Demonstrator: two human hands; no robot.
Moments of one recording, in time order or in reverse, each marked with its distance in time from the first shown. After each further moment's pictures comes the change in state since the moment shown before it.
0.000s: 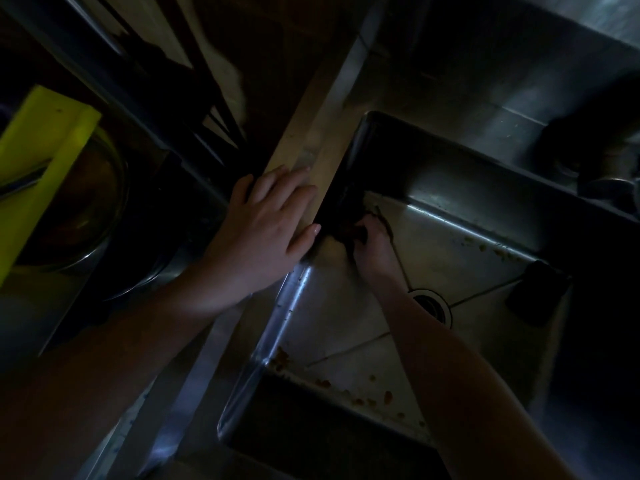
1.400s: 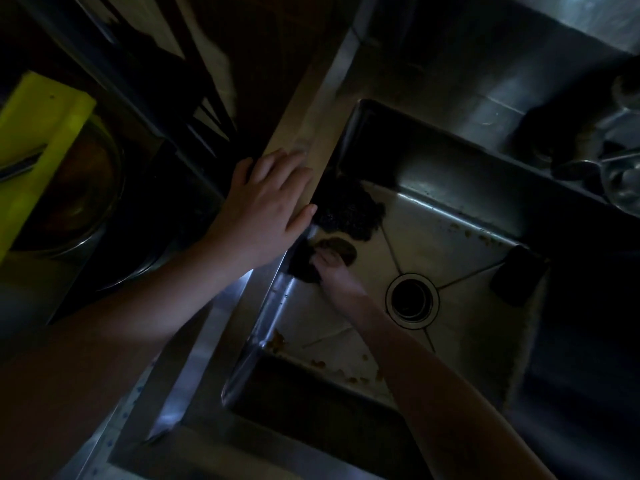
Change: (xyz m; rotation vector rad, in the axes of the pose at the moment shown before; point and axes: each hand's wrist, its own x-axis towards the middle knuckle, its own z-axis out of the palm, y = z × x) left_hand -0.001 0.000 0.002 0.019 -0.009 0.003; right_hand -0.074 -0.015 0.025 -0.409 -0.489 -0.282
